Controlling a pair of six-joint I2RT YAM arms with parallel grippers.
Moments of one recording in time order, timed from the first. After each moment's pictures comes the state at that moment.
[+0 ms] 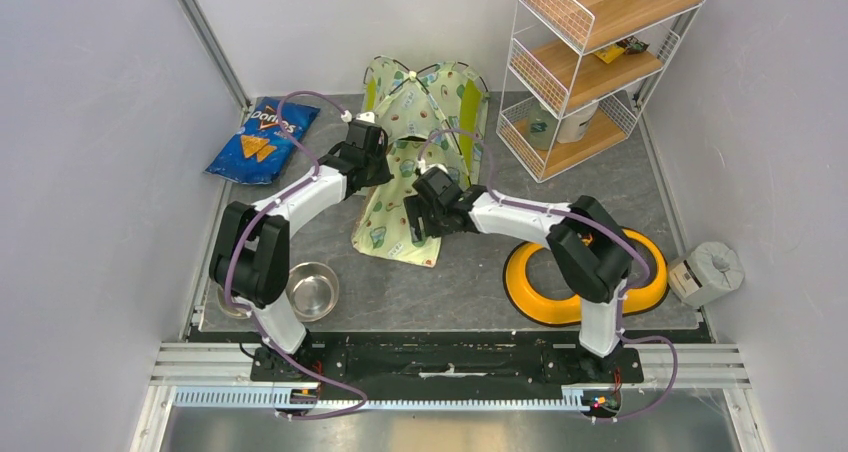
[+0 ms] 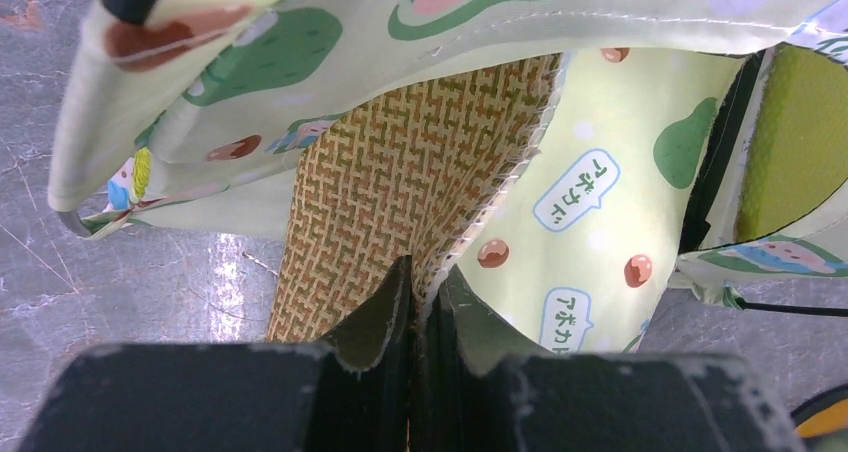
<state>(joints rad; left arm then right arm) -0.39 1.73 1.21 -0.25 -0.13 -0.49 0.81 1.89 1.31 -0.36 0.14 0.48</state>
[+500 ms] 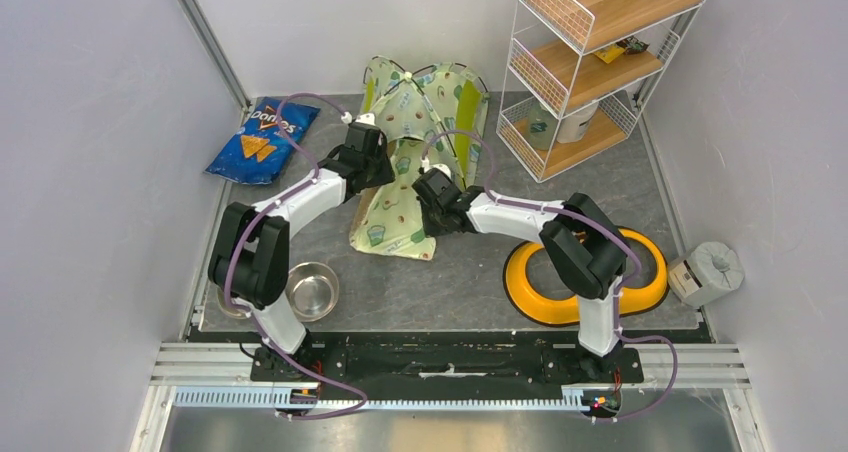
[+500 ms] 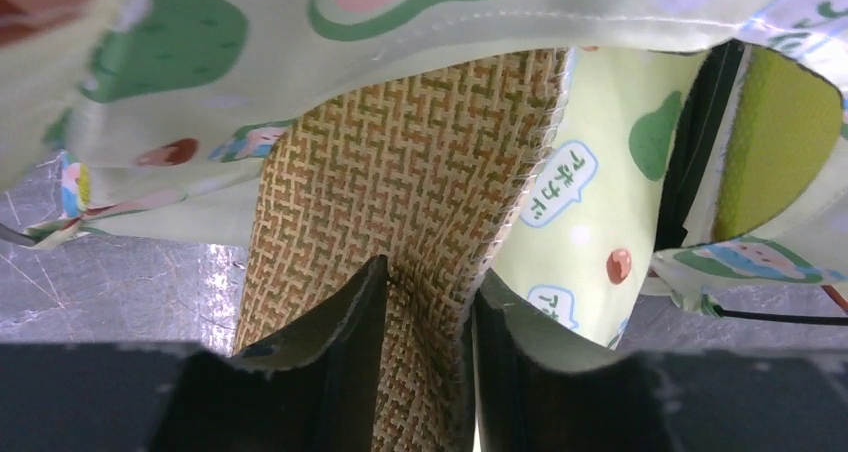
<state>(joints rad) -0.39 1.73 1.19 -0.21 -0.12 -0.48 0.82 1.96 1.31 -0.33 0.16 0.54</state>
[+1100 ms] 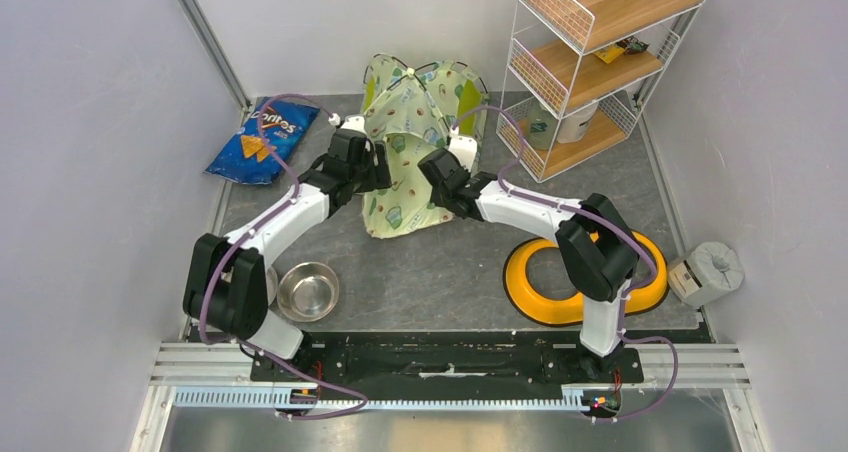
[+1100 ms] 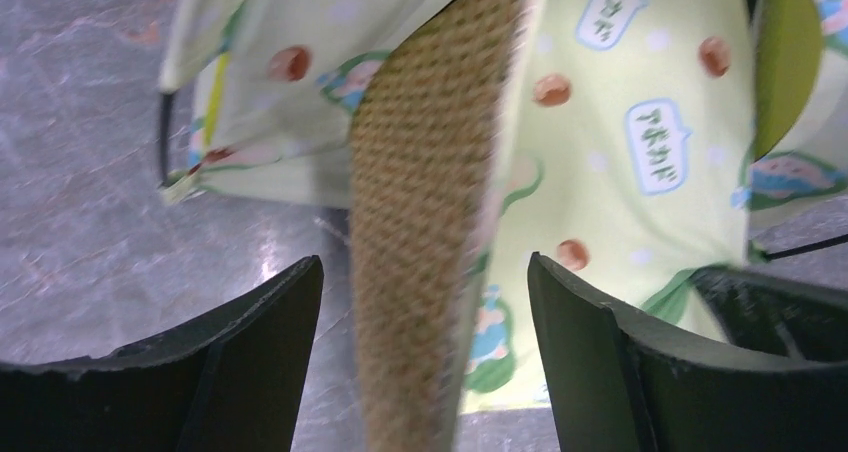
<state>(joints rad) -0.39 1.54 1.09 -0.23 -0.15 -0.38 0.78 1.90 1.37 -0.31 0.48 0.75</state>
